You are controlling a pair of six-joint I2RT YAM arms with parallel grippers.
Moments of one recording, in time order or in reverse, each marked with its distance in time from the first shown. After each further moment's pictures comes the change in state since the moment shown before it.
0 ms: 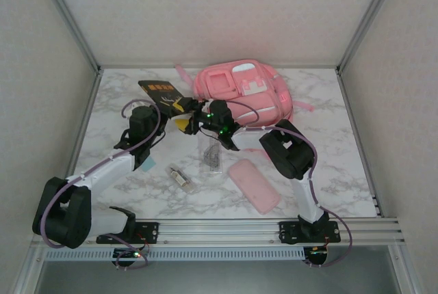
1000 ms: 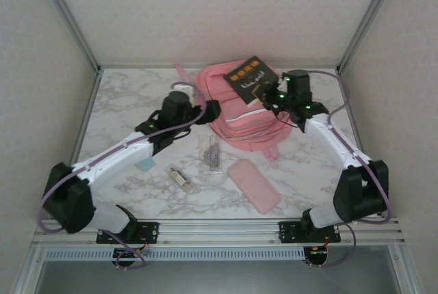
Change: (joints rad) left arm -0.333 0.173 0.438 -0.413 0.088 0.715; right arm -0.537 -0.699 -0.109 -1.103 0.020 -0.861
